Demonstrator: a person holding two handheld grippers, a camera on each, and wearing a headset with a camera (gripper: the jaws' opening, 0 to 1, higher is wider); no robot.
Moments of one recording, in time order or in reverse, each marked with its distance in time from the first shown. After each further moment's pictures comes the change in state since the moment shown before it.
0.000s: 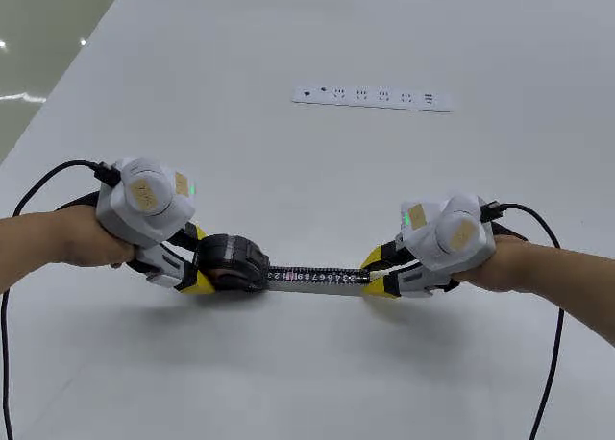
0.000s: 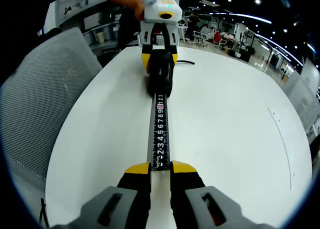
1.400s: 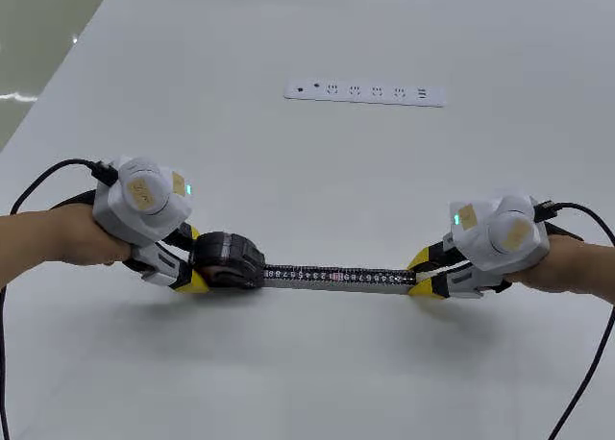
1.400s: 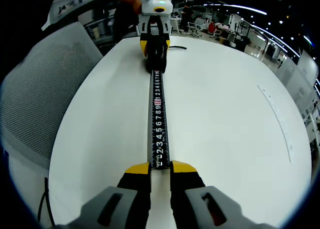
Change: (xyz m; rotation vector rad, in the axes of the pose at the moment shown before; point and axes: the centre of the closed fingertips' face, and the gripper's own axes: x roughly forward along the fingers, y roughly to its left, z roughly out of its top) left arm 0.002 0.002 -0.004 0.007 0.024 -0.009; right arm -0.041 0.004 -0.056 0.053 0.075 -0.023
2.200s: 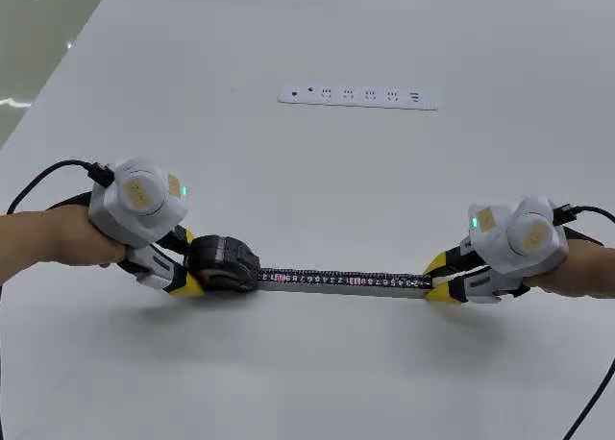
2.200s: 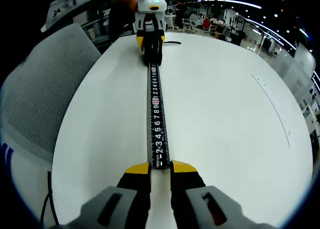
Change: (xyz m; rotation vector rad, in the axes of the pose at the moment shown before) left arm 0.000 -0.002 0.001 -0.007 0.018 -0.021; right arm -0.016 0.005 -0.019 0.047 0.022 -0.009
